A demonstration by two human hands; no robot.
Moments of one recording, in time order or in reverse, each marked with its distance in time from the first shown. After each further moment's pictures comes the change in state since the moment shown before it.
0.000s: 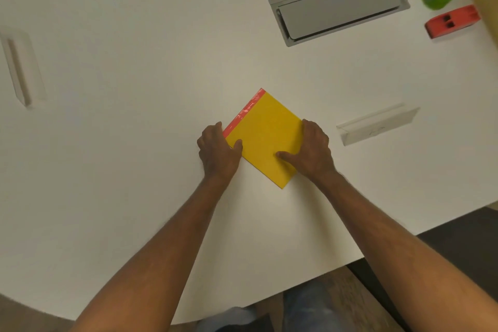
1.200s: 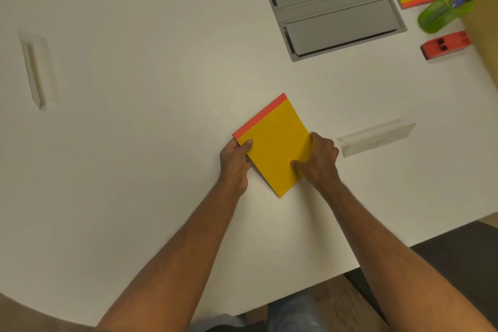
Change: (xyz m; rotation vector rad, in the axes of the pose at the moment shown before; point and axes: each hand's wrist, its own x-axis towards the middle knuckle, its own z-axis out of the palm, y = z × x) left_hand -0.017 0.030 -0.002 -1.377 -0.322 -0.358; right_hand -0.001 -0.001 -0.015 -0.036 0.009 0.140
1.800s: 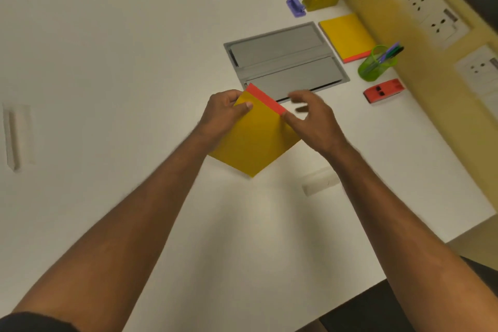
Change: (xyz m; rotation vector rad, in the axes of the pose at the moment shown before) left_hand 0.007 0.170 0.156 0.814 -0.238 0.466; right_hand 0.052 -0.072 -0.201 0.309 0.223 -0.382
